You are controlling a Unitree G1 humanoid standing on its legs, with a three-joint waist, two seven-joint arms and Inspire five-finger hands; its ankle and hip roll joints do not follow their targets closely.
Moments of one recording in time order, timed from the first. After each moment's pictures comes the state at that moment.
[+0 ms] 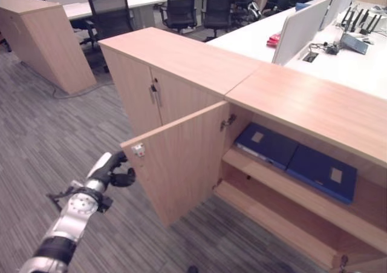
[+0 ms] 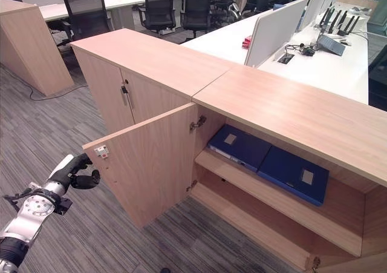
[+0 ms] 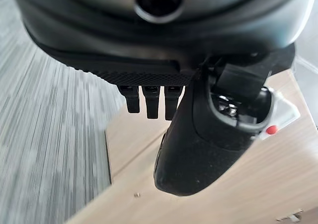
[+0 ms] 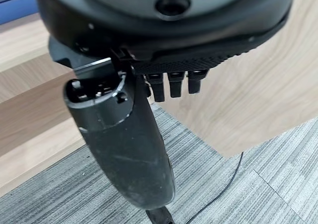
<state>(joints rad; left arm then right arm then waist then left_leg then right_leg) -0.16 0.76 -0.16 0.50 -0.08 -0.06 -0.09 -0.13 -0.57 0.02 1.46 -0.27 0.08 0.06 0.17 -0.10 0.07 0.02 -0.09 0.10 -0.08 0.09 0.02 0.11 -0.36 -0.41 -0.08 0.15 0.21</state>
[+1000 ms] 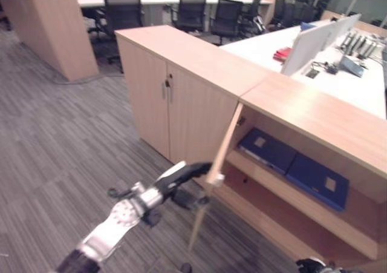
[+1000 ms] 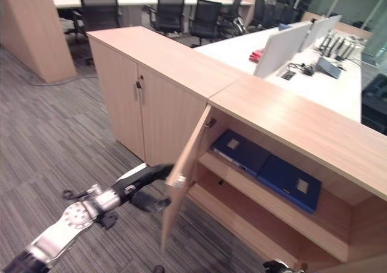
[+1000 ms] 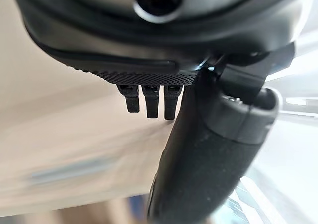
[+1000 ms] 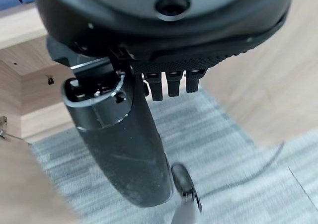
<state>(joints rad) -0.19 0.62 -0.53 -0.16 -0.33 -0.01 -0.26 -0.16 -0.37 0.21 1.37 -0.27 0.01 0.08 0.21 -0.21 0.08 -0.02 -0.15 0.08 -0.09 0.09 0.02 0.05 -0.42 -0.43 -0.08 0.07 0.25</state>
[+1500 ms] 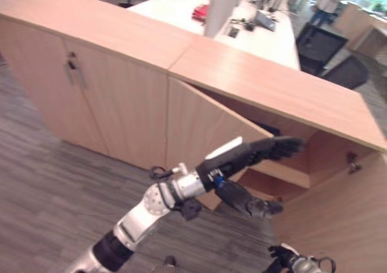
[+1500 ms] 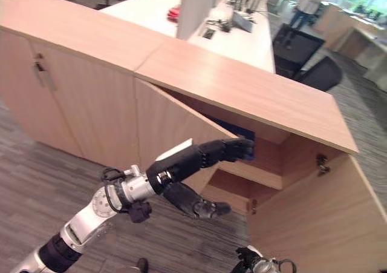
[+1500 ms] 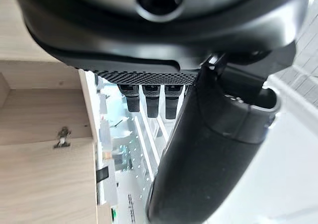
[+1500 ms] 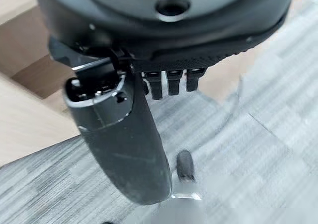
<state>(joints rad) -0.29 0.54 -0.54 -0.32 -0.46 -0.09 -0.32 -0.11 -0.30 0.33 1.30 -0.21 -0.02 0.07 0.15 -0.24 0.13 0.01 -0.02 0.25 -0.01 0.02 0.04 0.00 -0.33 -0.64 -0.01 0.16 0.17</state>
